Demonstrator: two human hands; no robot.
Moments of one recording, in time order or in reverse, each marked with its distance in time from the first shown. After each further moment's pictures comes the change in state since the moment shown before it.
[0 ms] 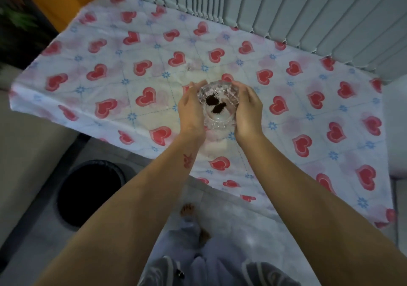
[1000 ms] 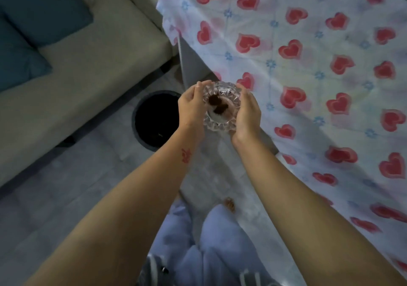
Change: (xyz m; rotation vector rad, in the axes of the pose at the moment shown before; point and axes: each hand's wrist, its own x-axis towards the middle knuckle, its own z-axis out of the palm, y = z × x) left_hand -0.059 -0.035 -0.334 -0.096 0.473 0.033; right_hand -0.196 0.199 0.188 -0.198 -0.305 0.274
